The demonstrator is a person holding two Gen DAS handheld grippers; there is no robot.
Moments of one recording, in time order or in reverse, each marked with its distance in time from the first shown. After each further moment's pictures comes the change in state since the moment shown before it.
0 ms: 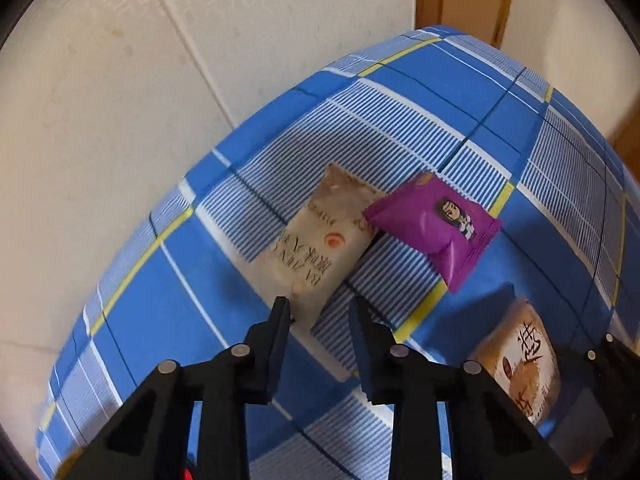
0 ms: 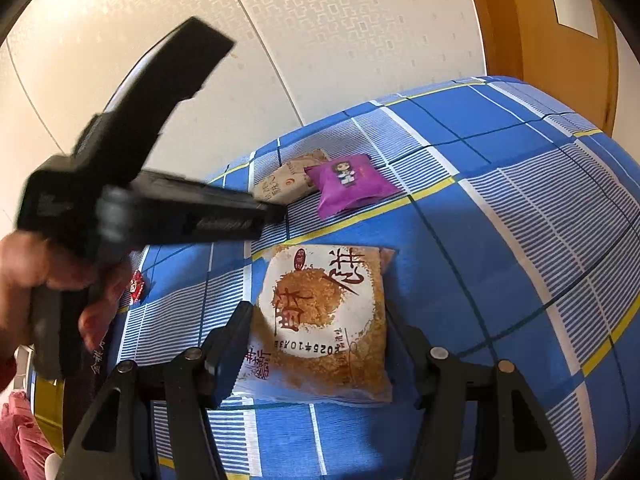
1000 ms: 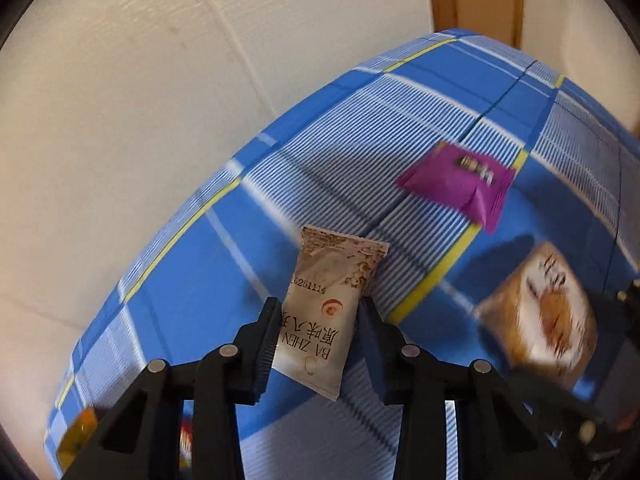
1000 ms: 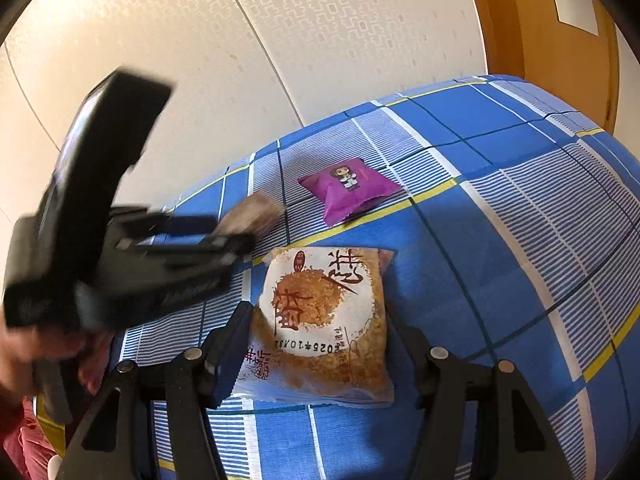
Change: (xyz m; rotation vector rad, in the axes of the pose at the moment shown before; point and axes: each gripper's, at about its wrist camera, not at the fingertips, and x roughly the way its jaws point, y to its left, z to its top) left arm -0.011 0.002 -0.051 -0.016 -0.080 0.154; right arm -0.001 0.000 0.003 -0.002 0.003 0.005
